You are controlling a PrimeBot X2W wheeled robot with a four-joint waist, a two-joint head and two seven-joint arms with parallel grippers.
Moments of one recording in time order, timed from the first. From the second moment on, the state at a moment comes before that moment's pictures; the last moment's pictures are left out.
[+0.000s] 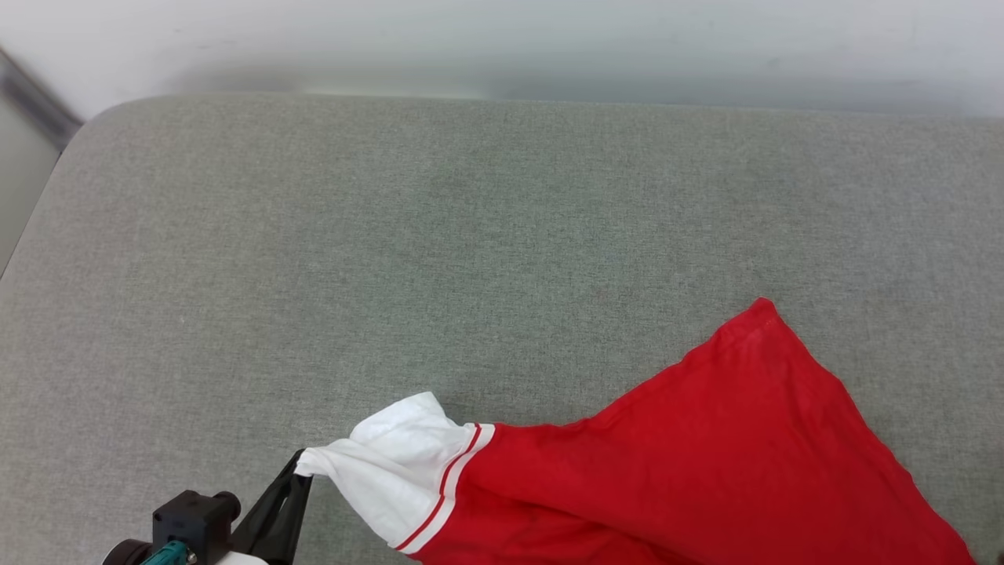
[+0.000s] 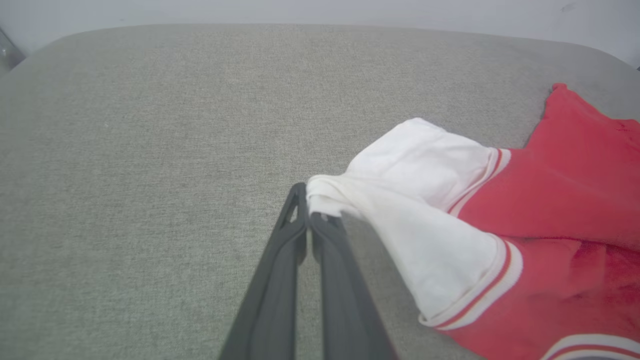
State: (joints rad) left arm -0.01 0.73 -0.67 -0.13 -0.80 0.34 -0.26; right arm 0.14 -1.02 0.36 0.01 0.99 0.13 0.62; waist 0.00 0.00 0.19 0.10
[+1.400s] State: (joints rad) left arm -0.23 0.58 -0.73 -0.04 -0.72 0.24 -0.26; right arm -0.77 -0.85 0.78 0.16 0.76 0.13 0.85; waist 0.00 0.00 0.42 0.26
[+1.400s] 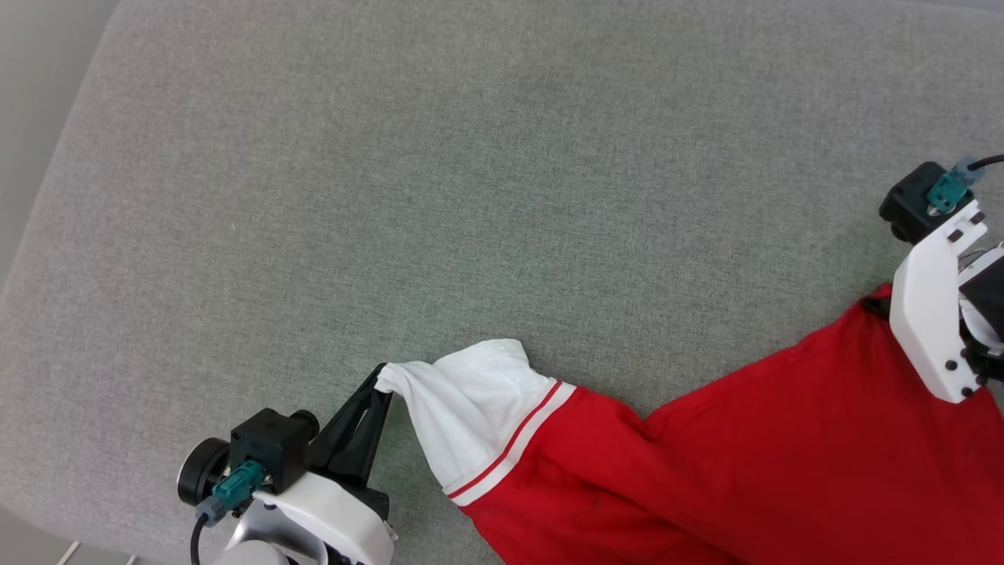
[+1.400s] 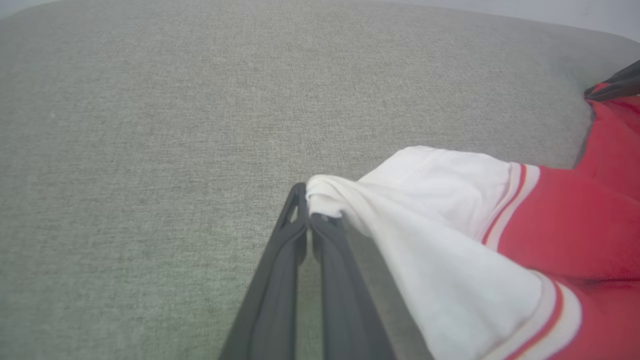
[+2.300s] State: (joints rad) left arm -0.68 0.62 -0.62 -0.06 -0.64 0.17 -0.18; right arm -0.87 -0.80 0.57 0.16 0.75 0.13 0.32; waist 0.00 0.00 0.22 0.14
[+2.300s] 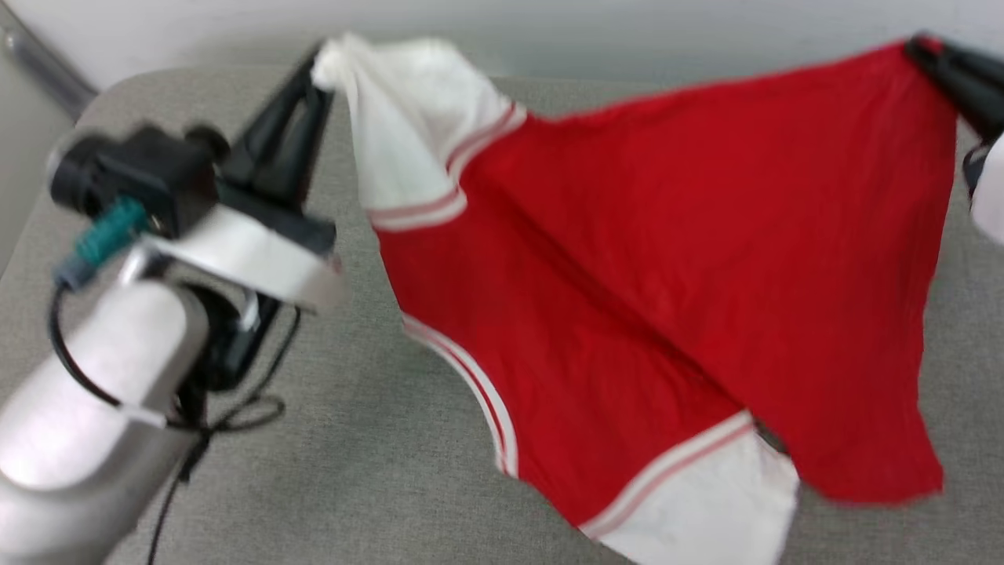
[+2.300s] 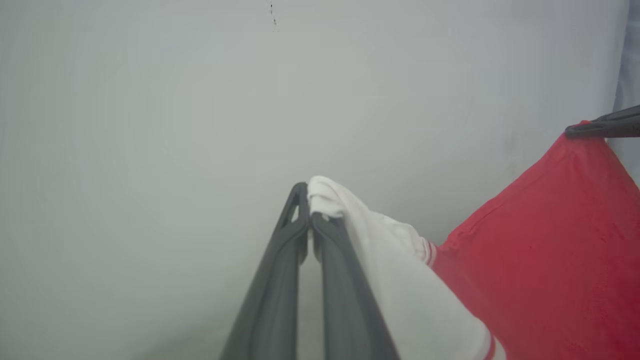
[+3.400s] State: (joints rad) left arm -1.88 0.53 -0.53 0.47 -0.53 -0.10 -0.11; right arm -1.86 -0.53 0.54 0.59 0.41 0.13 0.24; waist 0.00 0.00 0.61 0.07
